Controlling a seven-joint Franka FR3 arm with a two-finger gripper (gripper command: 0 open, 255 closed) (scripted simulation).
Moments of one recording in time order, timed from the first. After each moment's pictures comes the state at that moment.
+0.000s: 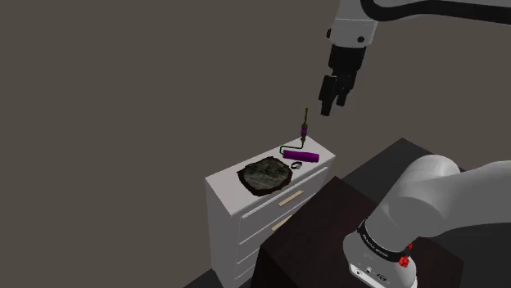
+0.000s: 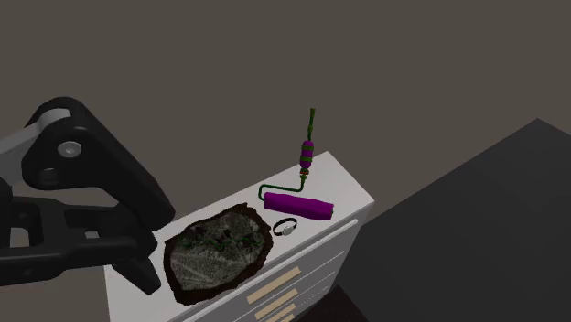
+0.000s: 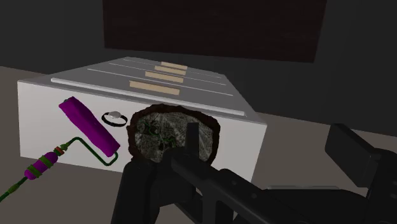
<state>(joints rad) 0.00 -0.79 0.03 -2.36 0.02 1.46 -0.04</state>
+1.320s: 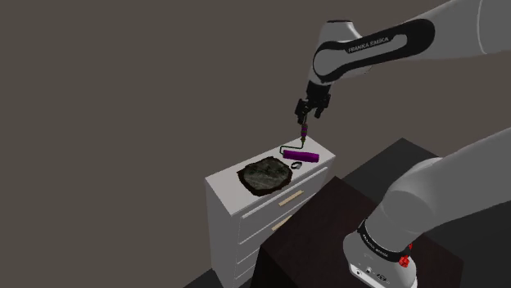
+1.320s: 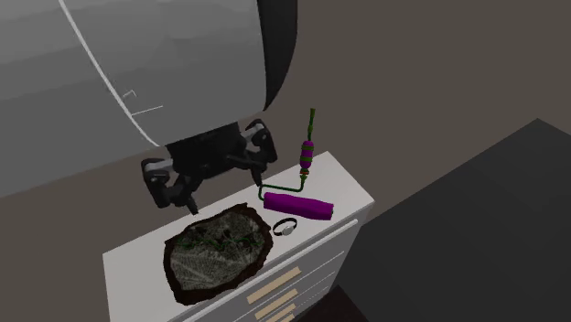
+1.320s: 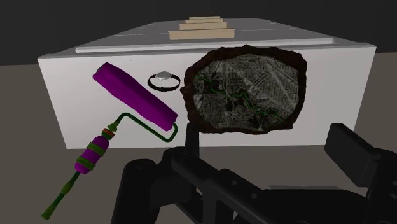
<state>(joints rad) -0.15 -0.40 -0.12 -2.49 -0.10 2.12 -0.04</state>
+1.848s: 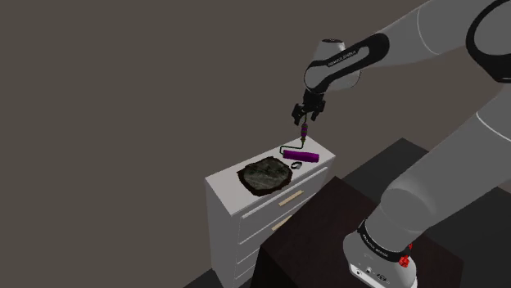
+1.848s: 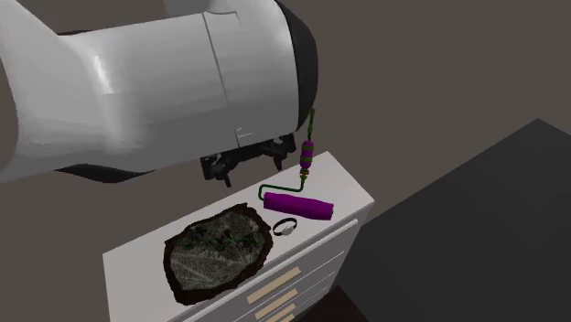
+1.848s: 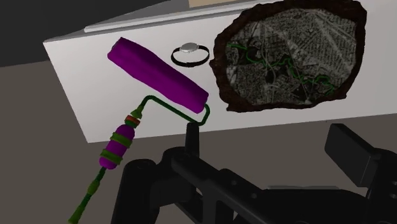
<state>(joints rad) -0.19 -0.14 -0.19 -2.42 -0.09 2.37 -0.06</state>
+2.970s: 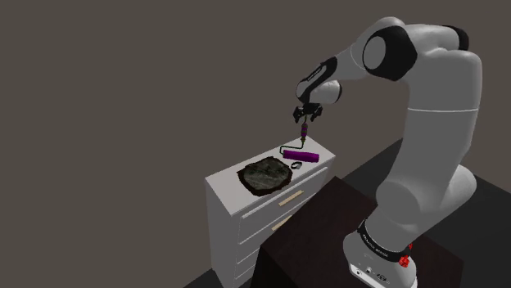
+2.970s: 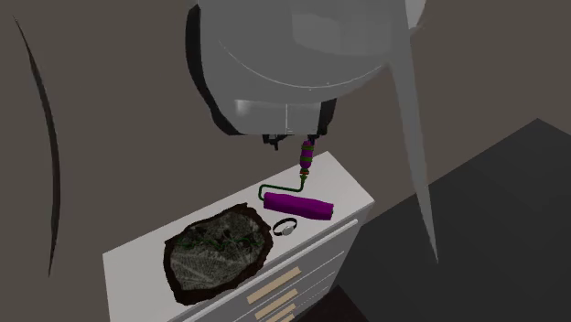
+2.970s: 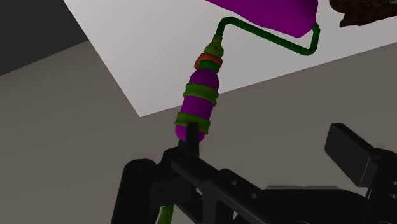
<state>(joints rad) -0.35 0.44 -0.23 -2.02 0.14 2.67 -0.19</state>
